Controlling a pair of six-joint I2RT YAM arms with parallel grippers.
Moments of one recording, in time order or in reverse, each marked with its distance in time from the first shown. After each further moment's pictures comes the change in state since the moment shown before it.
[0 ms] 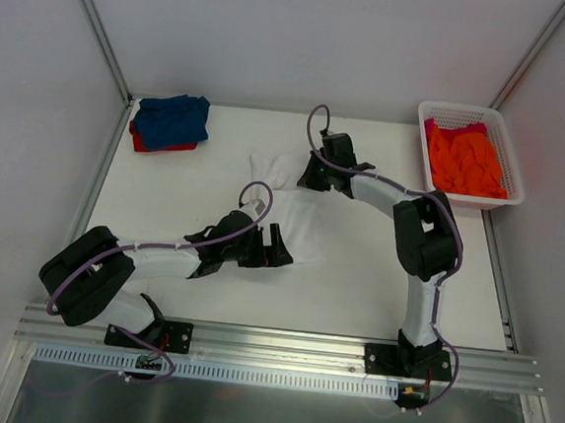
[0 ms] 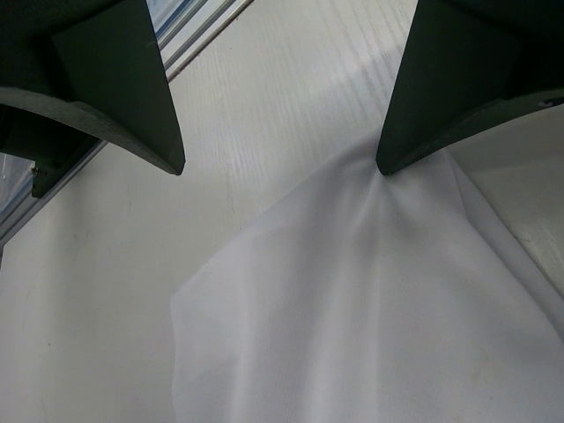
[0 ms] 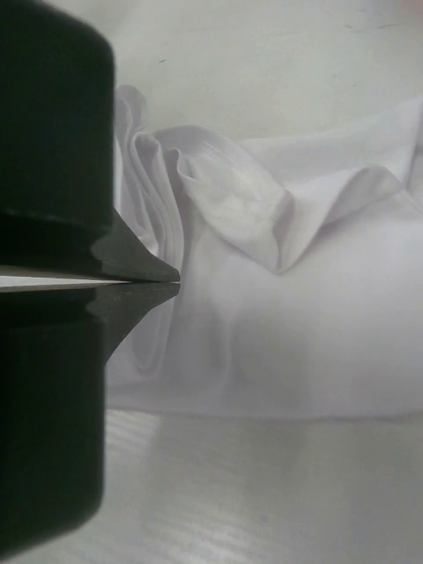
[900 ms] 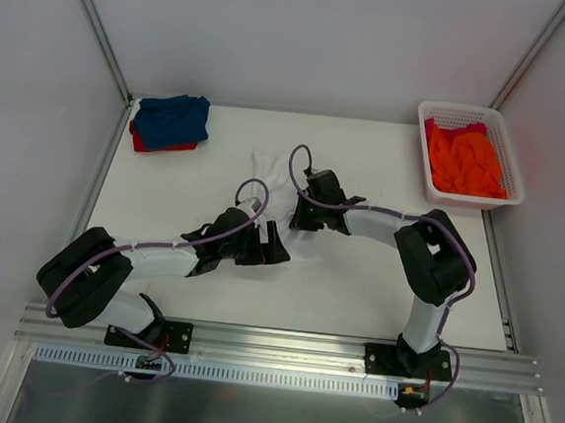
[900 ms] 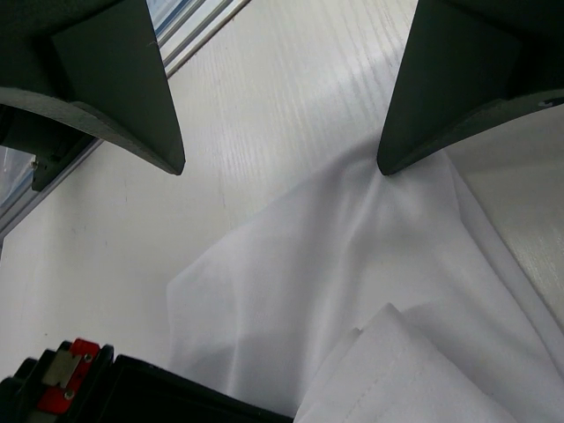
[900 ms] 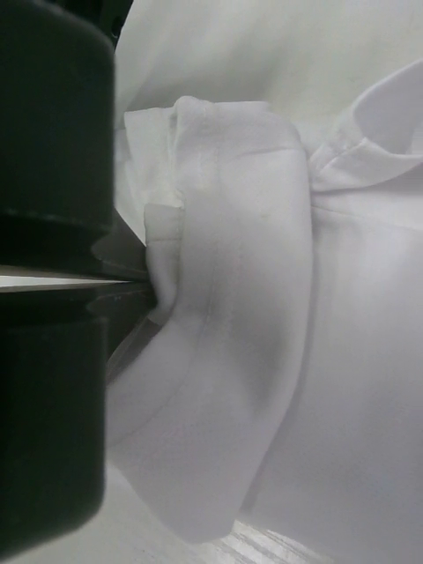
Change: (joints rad) left arm 0.036 -0.014 0.000 -0.021 0.015 0.008; right arm 0.157 -0.187 -0.347 0.040 0.044 0.008
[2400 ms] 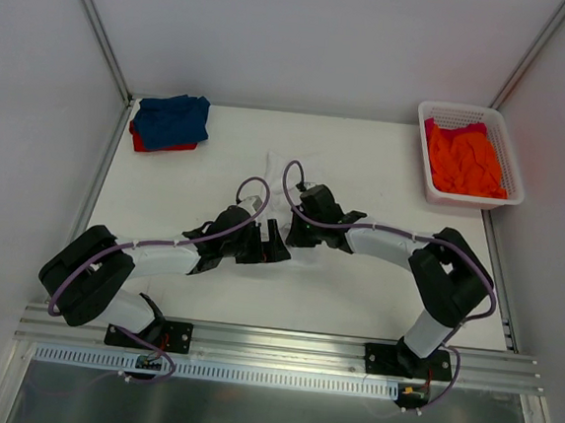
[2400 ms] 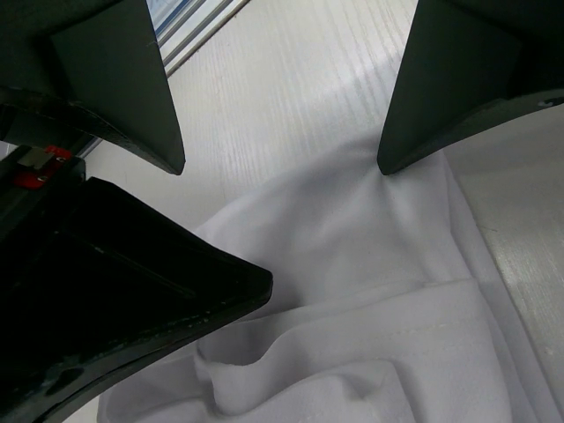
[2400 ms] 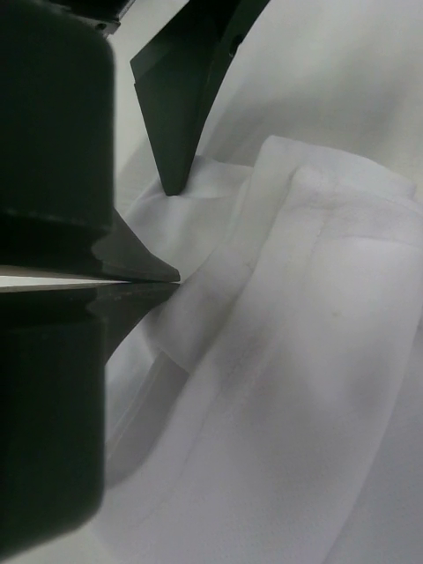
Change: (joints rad) left arm 0.004 0.014 0.021 -0.014 0.002 0.000; right arm 0.114 -0.160 -0.114 -0.043 0.034 0.010
